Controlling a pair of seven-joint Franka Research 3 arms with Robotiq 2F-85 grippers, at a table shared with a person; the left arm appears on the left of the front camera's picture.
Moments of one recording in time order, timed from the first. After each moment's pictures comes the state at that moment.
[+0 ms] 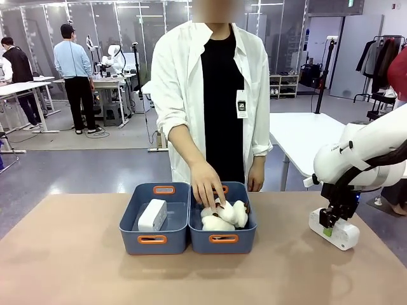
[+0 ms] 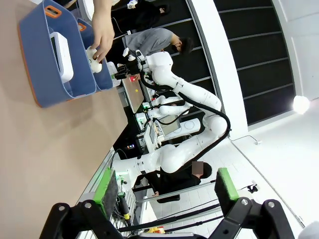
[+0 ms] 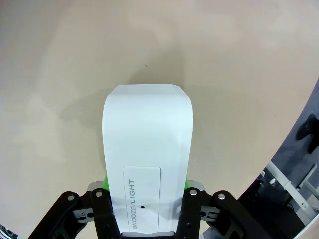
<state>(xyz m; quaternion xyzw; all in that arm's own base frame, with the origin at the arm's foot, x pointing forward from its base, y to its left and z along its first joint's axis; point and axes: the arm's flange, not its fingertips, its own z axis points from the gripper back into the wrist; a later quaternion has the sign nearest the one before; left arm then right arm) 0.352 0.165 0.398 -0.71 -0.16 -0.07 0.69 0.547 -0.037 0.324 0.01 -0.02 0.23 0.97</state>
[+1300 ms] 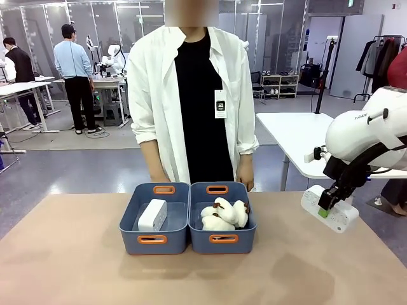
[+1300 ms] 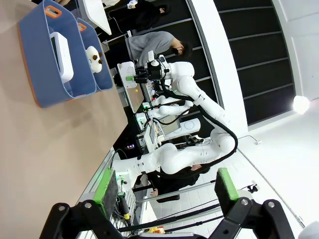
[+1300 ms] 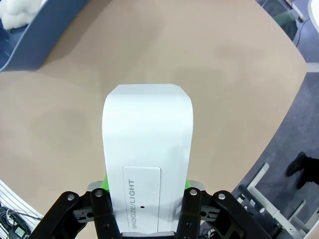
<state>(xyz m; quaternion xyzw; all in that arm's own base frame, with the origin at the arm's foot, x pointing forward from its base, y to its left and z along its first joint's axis) 0.352 0.165 0.398 -0.71 -0.16 -0.07 0.69 0.482 -0.004 0.419 0.04 -0.11 0.29 0.95</state>
